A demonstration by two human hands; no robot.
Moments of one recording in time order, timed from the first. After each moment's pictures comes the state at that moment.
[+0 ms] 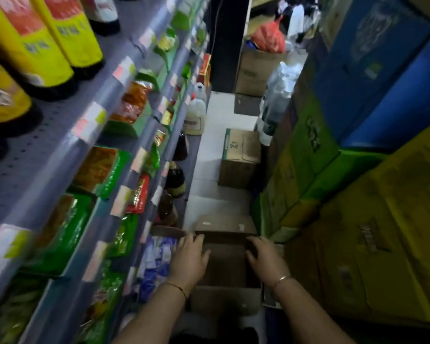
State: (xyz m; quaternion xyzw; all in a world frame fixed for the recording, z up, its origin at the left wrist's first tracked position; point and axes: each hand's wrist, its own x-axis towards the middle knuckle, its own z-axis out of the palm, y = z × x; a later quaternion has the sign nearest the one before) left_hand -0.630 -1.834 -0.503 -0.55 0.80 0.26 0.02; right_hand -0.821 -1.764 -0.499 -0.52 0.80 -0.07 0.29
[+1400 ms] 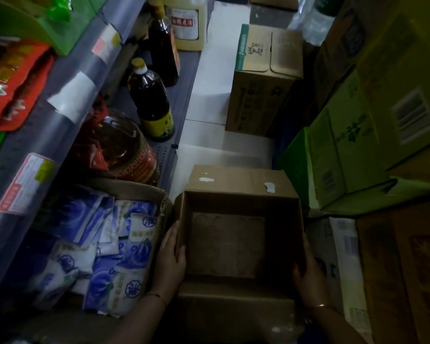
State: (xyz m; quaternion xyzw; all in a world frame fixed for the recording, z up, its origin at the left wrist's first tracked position) left_hand -0.614 -1.849 -0.942 -0.63 0.62 0.44 -0.17; right_hand -0.886 -1.726 -0.921 -0.33 0.84 -0.27 0.33
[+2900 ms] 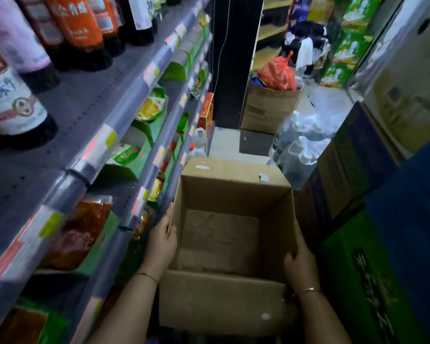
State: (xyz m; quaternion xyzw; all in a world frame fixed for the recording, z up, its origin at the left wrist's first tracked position) left_hand -0.724 -2.190 -0.488 -0.57 0.65 0.41 -0.29; right_hand -0.985 -2.059 -0.488 -0.32 0.84 -0.36 0.24
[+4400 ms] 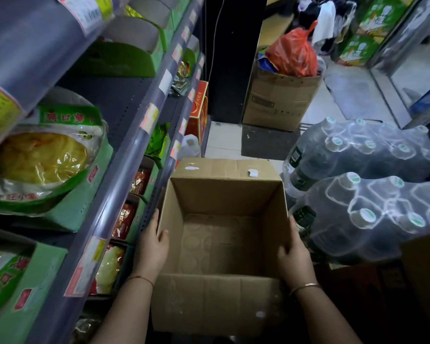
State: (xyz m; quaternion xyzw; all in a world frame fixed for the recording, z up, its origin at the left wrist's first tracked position) left_hand -0.832 -2.455 -0.597 -0.69 0.60 0.38 -0.17; right_hand -1.089 -2.338 -0.599 -0.32 0.85 -0.29 0.30
